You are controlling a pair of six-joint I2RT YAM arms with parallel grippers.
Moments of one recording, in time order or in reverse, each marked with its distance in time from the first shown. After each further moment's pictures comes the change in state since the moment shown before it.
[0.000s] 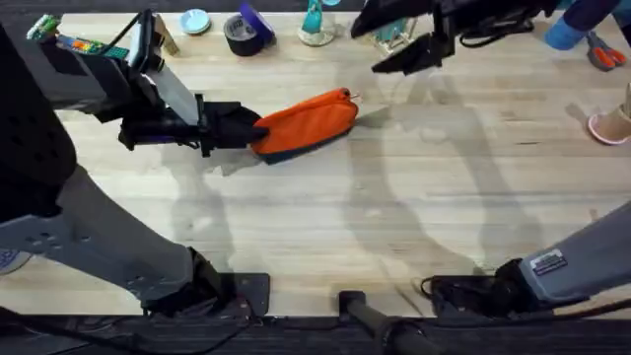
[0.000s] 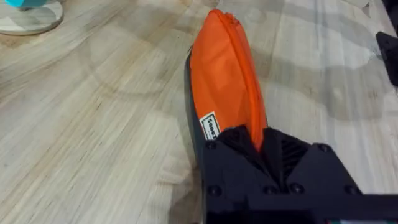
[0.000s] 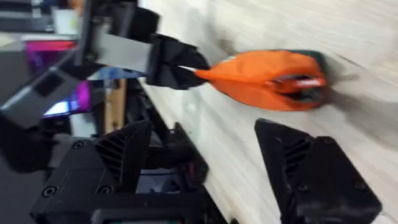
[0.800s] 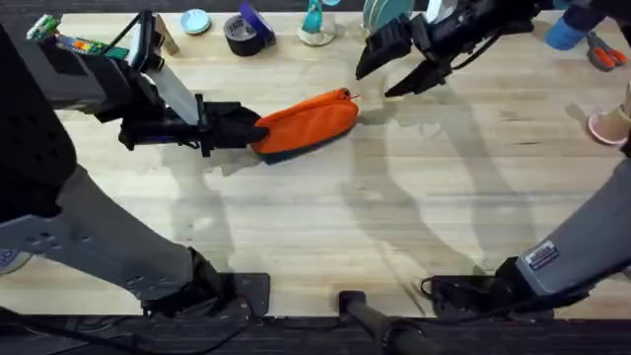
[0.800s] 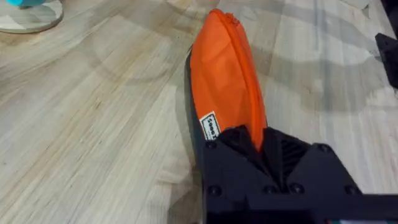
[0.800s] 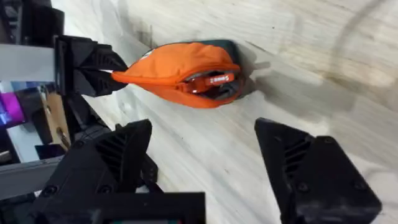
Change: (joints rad) left arm 0.000 0.000 0.000 0.000 0.000 -0.009; right arm 0.000 0.118 0.000 -0.038 0.257 -0.091
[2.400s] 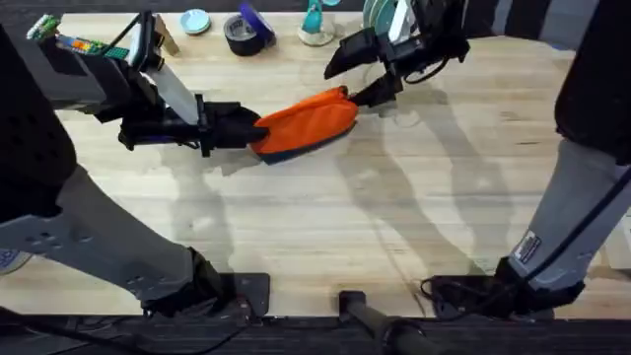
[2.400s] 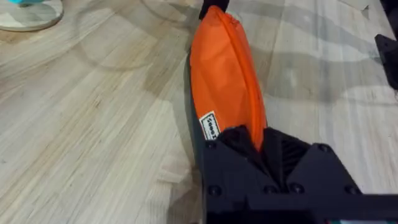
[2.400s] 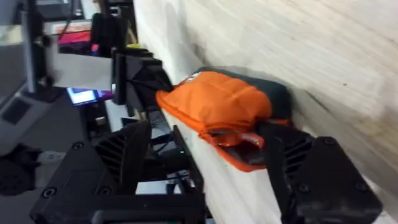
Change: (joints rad) left arm 0.000 0.000 0.000 0.000 -0.001 -0.007; right arm 0.066 0.216 -0.008 0.261 -0.341 0.136
